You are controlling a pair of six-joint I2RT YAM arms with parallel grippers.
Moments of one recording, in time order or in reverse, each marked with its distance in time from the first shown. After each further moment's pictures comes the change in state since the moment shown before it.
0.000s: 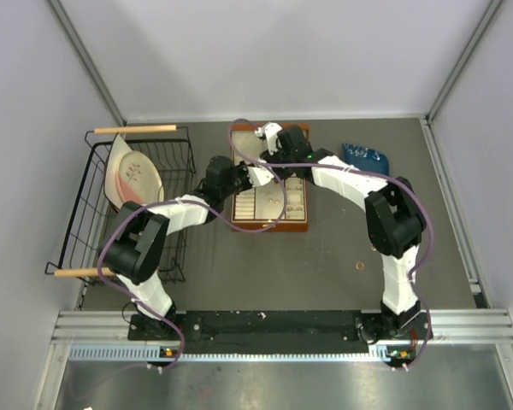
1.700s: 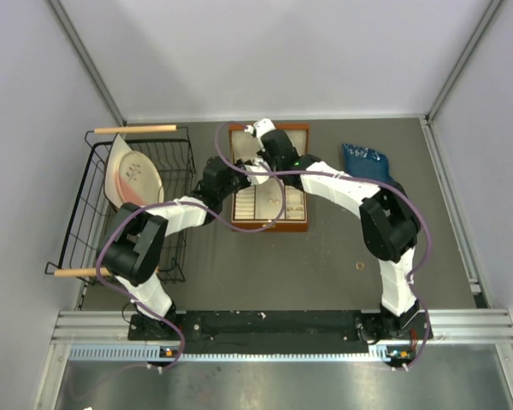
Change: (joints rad) left arm 0.006 -0.015 -0.026 0.072 -0.025 -0.013; right arm 0.108 0.015 0.017 0.097 0.449 -0.025
